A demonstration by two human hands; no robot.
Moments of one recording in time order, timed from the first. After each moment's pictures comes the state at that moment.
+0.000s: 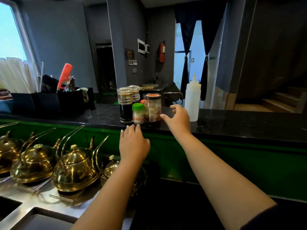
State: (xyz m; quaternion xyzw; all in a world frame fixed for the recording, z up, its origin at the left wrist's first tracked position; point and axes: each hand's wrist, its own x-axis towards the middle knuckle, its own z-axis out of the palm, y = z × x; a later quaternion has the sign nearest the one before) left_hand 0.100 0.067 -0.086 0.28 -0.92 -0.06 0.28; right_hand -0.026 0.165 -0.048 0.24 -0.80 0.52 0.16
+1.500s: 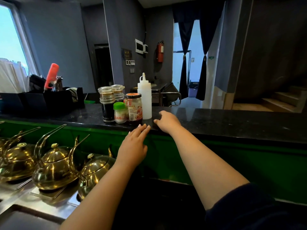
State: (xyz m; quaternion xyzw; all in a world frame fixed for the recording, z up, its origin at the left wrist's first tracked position) left_hand 0.070 0.120 -0.104 0.13 -0.95 -0.06 0.27; right_hand -0.077 0.197 -0.044 0.29 -0.91 0.30 0.00
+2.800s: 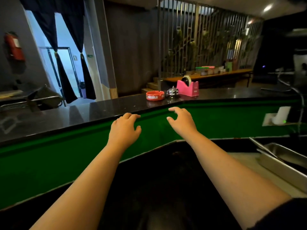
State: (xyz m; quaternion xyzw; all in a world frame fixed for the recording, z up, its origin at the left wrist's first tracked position) left_hand -0.022 0.591 -0.067 -0.17 -0.95 -0.16 0.21; right_hand -0.024 0.803 -0.073 -0.05 -0.91 0.35 0.23
